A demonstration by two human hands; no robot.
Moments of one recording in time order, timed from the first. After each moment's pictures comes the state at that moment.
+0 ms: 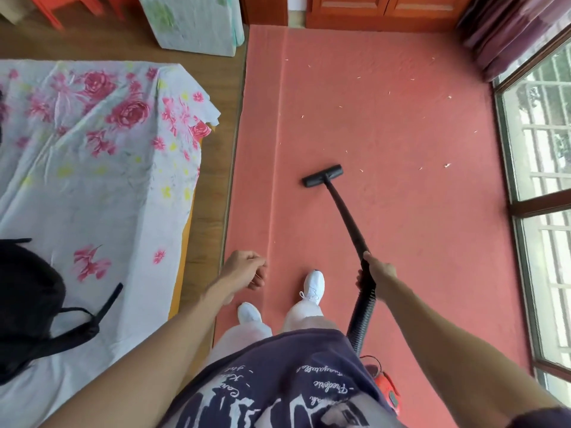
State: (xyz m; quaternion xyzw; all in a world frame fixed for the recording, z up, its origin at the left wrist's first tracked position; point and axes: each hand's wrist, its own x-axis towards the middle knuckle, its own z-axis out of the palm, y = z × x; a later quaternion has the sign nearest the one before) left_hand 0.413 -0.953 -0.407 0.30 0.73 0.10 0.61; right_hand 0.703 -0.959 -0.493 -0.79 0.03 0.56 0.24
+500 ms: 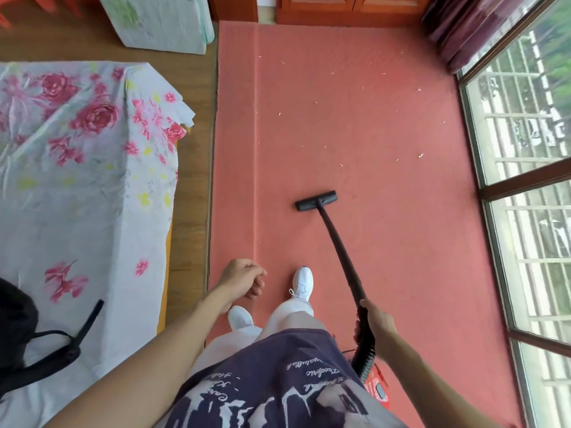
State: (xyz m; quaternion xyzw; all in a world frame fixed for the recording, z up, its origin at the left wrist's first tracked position) left_hand 0.416 -0.957 -0.420 0.32 0.70 0.05 0.64; right_hand 0.693 -1.070 -0.474 -0.80 0.11 0.55 0.20
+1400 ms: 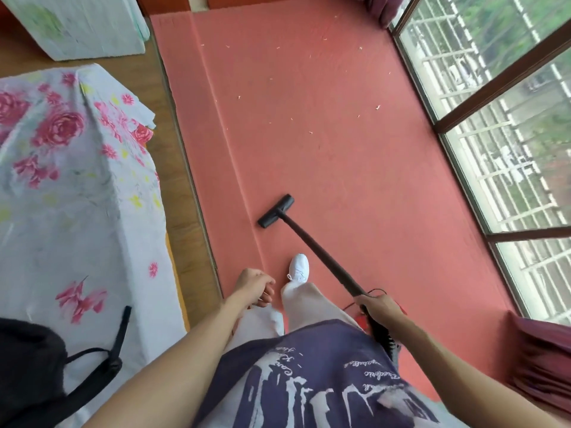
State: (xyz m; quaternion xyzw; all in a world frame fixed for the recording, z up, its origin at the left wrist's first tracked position) left_hand 0.318 -1.055 -0.453 0.35 0.65 -0.05 0.68; right_hand 0.569 -1.202 -0.445 -0.86 -0.05 0.50 0.00
